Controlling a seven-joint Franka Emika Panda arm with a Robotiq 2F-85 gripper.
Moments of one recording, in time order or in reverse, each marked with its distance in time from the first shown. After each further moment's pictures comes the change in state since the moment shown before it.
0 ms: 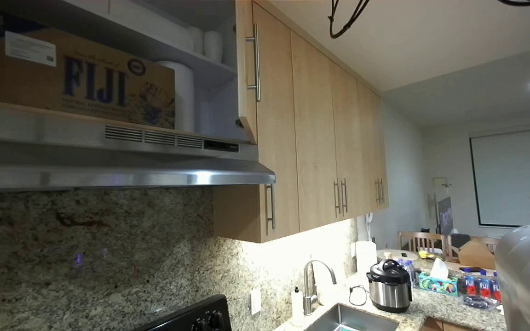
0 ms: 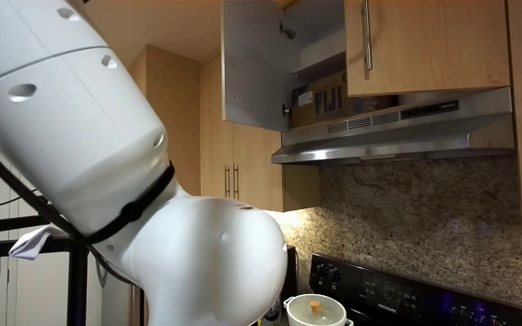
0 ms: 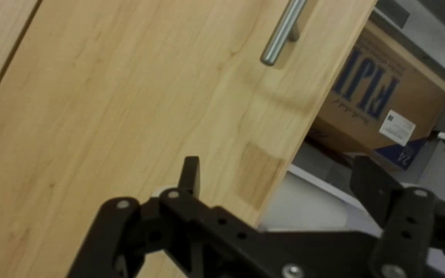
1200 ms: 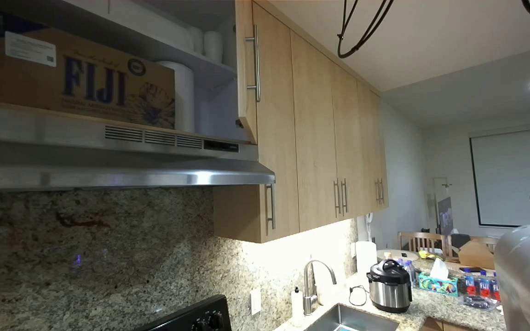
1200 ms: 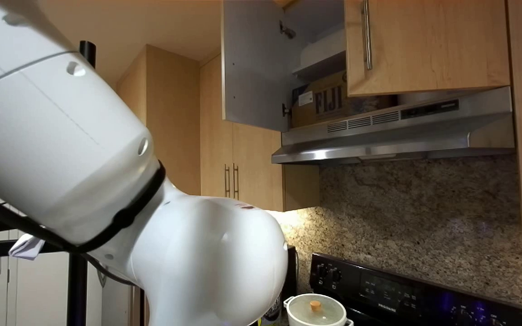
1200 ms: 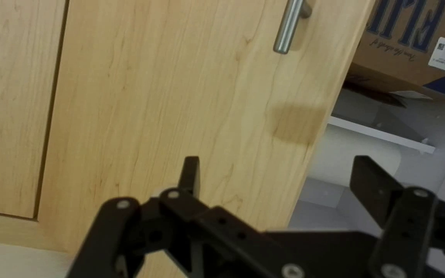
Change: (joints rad) arm 0.014 -0.129 -0.022 -0.240 0.000 0.287 0.201
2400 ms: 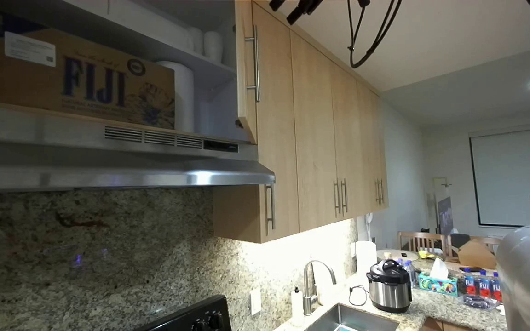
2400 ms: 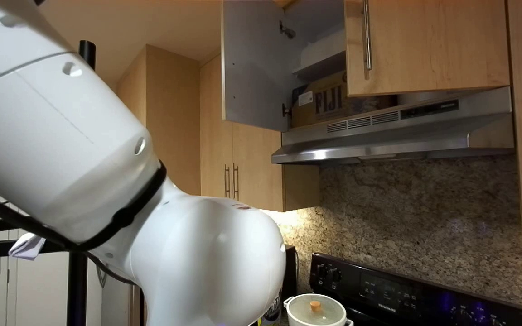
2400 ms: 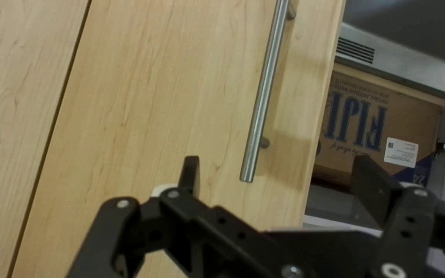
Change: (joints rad) arm -0.044 0.012 0.002 0.055 -0.001 -0.387 0.034
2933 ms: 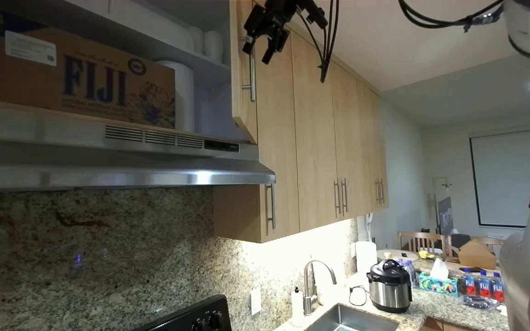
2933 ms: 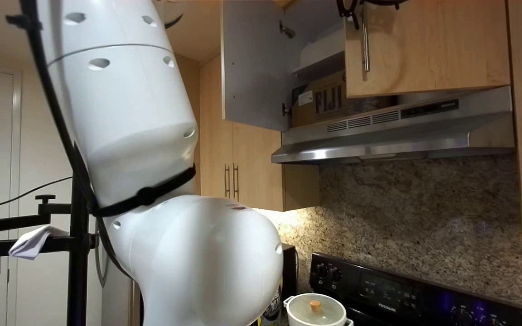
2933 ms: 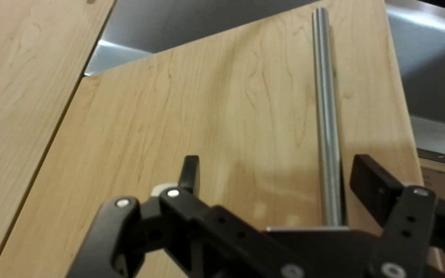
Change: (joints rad) arm -0.061 0.436 0.004 0.430 0.000 -0.381 0.071
